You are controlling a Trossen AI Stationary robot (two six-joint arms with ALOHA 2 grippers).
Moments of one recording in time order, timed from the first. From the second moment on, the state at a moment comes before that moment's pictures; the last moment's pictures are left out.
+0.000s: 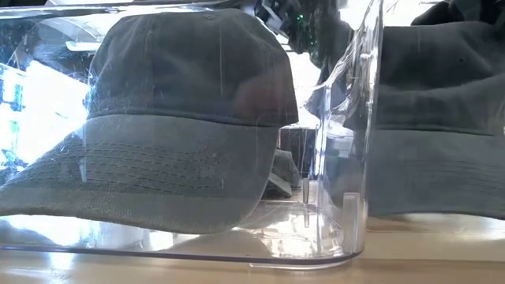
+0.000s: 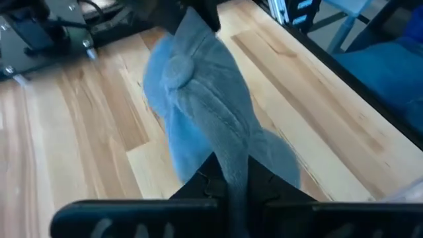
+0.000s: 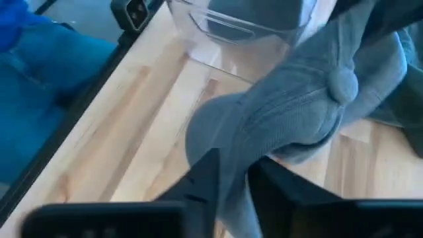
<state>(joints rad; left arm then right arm) -0.11 2.04 1.68 -0.27 0.30 0.28 0.58 0.99 0.67 -0.43 0.12 0.18</state>
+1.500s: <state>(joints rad) -0.13 2.03 1.68 -0.05 0.49 0.24 0.52 0.88 0.38 0.09 -0.19 0.14</state>
